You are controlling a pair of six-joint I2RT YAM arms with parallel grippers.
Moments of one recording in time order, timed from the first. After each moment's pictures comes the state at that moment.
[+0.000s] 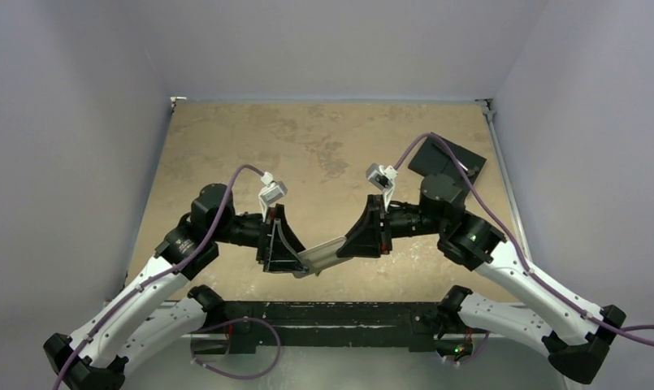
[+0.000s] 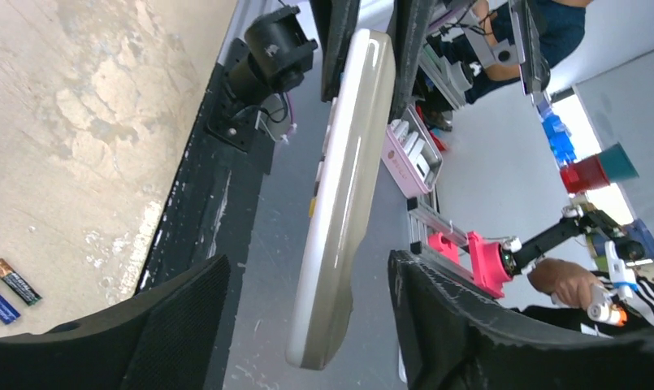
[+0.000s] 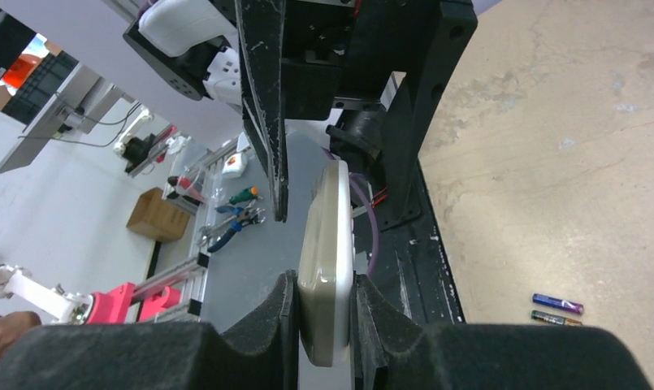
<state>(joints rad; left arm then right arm) -0.63 0.75 0.75 -0.29 1.02 -0.57 0.81 0.89 0.93 -0.24 -0.79 0.51</state>
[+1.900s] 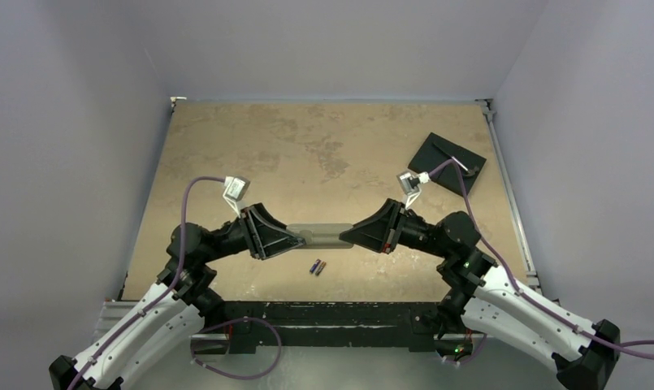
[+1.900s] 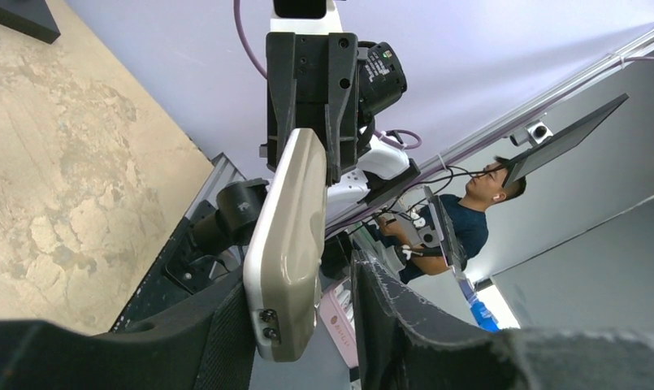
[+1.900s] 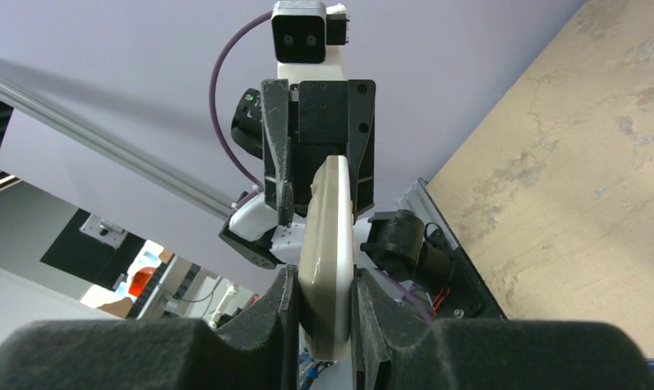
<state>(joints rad) -0.63 0.50 0.43 0.35 0.64 -1.18 0.81 0.67 0.52 0.36 -0.45 1.07</state>
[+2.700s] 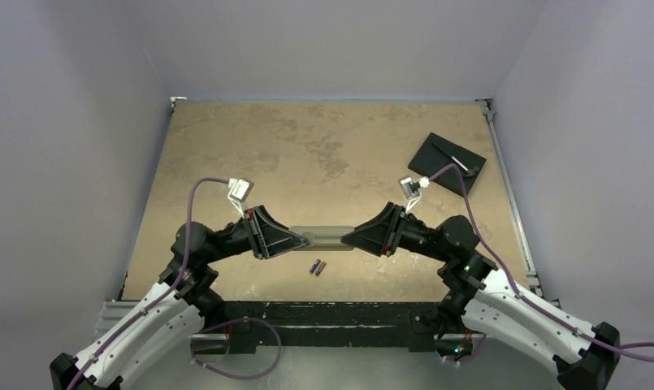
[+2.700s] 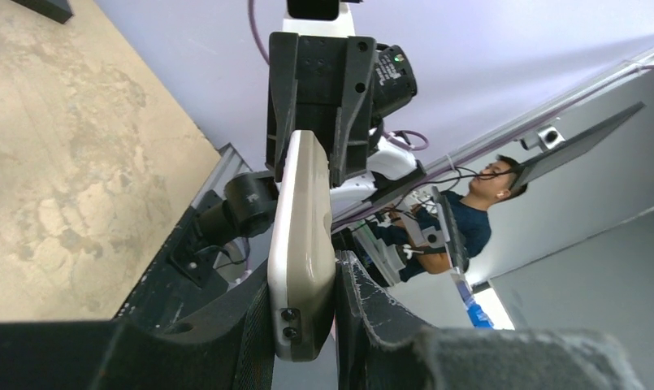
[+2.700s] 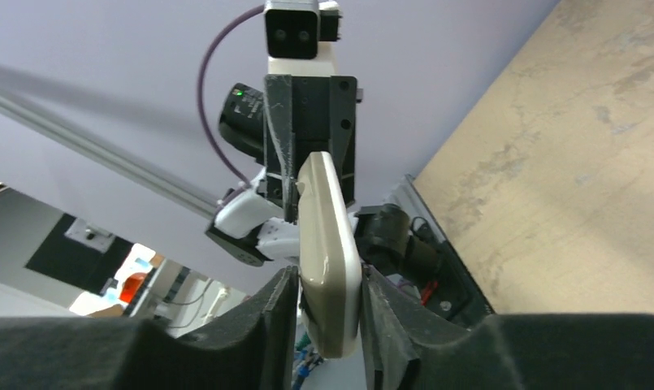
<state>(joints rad) -0.63 0.51 0.41 0.34 0.63 -1.18 0.82 0.64 0.47 0.37 -0.44 1.08</state>
